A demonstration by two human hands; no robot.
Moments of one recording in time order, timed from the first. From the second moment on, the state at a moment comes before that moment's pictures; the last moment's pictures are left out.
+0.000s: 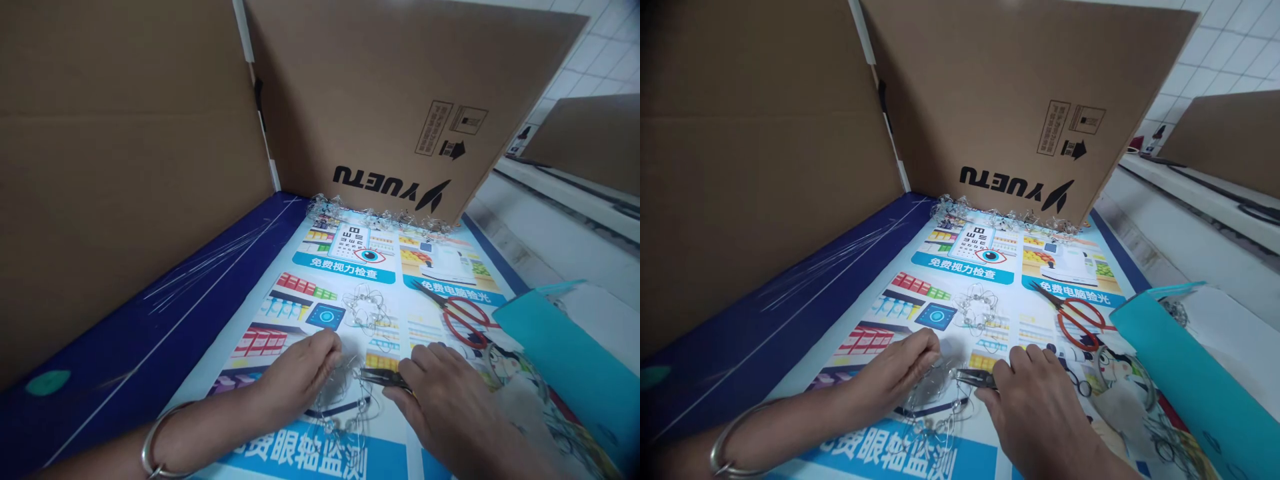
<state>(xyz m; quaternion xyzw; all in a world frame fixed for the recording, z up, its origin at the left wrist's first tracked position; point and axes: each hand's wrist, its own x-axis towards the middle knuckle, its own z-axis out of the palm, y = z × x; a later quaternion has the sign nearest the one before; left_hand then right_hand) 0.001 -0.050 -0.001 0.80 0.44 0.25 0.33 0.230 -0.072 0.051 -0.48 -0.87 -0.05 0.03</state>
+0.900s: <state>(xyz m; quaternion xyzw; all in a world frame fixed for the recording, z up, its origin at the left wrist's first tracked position) 0.004 -0.051 -0.002 0.85 0.41 0.22 0.24 0.223 -0.076 0.050 -0.50 -0.87 -0.01 -0.05</state>
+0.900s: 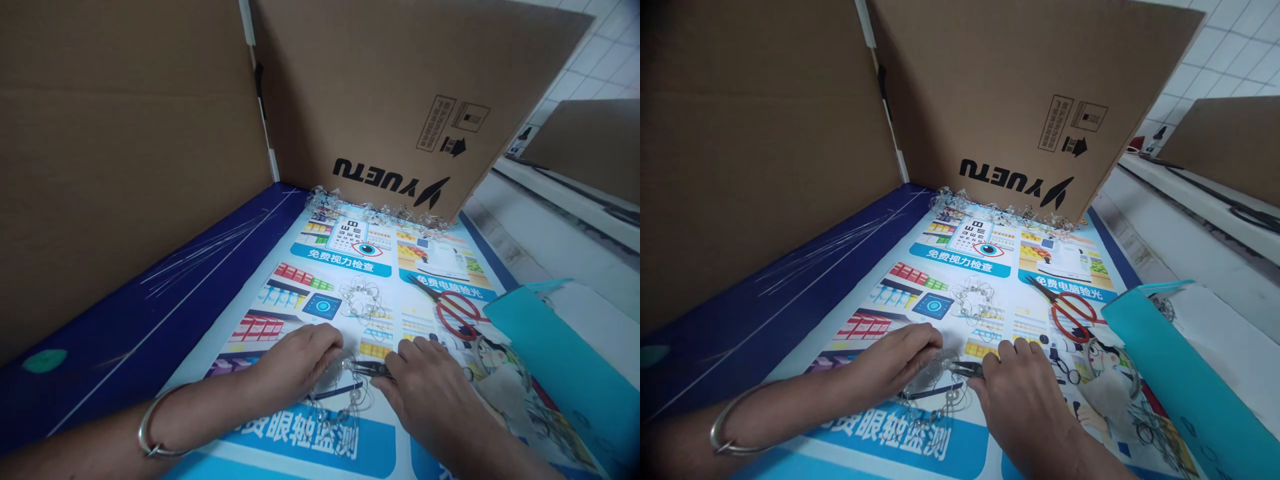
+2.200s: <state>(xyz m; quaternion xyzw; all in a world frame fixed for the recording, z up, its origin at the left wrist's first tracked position) -0.002 -0.054 0.013 0.79 0.47 0.18 0.35 0.223 -0.066 0.033 -0.41 -0.91 -0.06 0.02</state>
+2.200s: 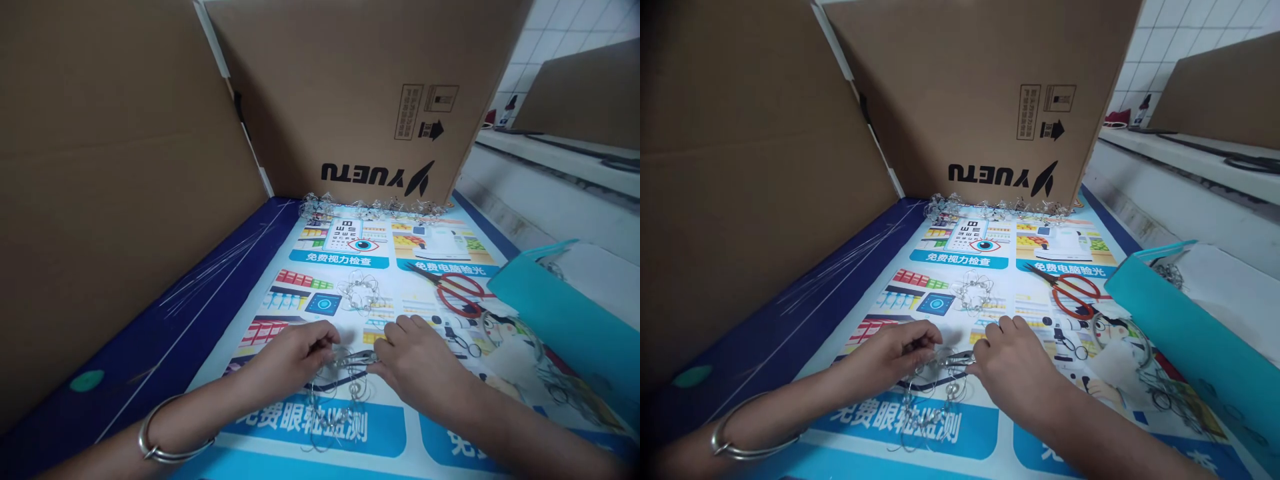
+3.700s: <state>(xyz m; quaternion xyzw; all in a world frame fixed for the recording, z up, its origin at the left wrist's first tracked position) 0.003 -0.070 0.001 0.88 0.36 0.25 0.20 0.210 -0.091 0.073 -0.50 -0.87 -0.04 -0.07</state>
